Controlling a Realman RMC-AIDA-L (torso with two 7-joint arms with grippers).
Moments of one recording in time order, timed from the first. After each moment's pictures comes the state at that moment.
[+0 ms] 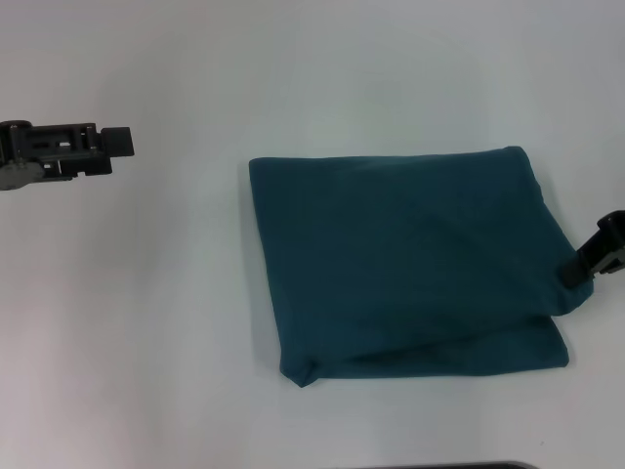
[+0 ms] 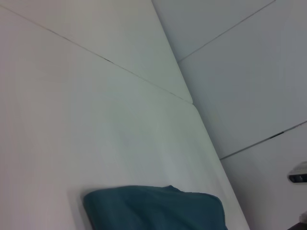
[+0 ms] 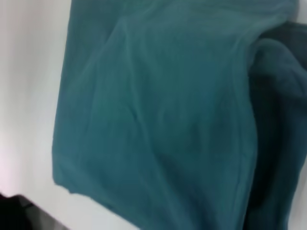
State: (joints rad) left arm -0.47 -2.08 -2.67 -1.11 -0.96 1.93 -2.43; right arm 0.65 1.95 -0.75 -0.88 -2.62 -1.93 2.57
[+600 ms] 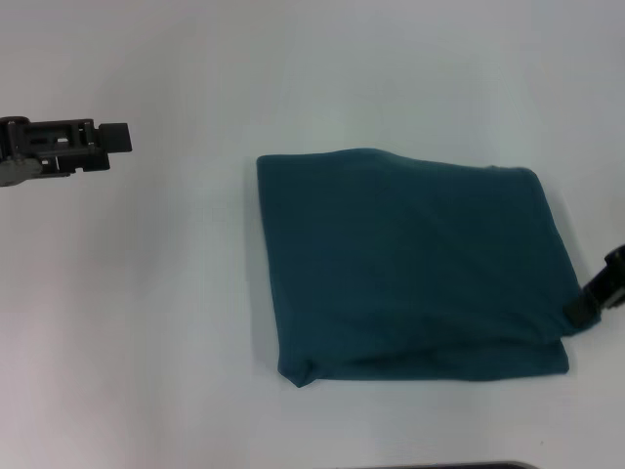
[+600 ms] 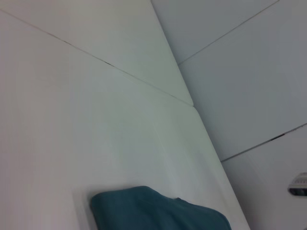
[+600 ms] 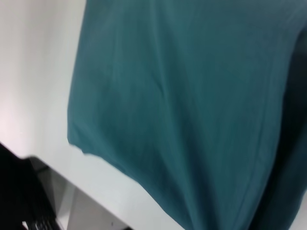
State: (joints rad) left arm -0.47 -2.07 -2.67 -1.11 -0.96 1.93 -2.43; right arm 0.65 1.94 -0.78 -0.85 -2.62 -1.99 2.52
